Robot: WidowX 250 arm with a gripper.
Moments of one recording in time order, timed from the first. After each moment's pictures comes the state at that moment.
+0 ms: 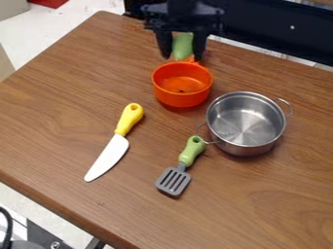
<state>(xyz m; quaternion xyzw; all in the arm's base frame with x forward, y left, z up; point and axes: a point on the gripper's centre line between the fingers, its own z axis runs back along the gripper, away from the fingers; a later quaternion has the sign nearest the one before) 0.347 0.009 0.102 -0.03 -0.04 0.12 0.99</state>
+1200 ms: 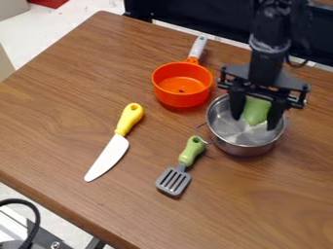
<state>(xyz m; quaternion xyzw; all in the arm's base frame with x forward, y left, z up) 0.321 -0.092 0.053 -0.02 -0.03 0.04 1.00</state>
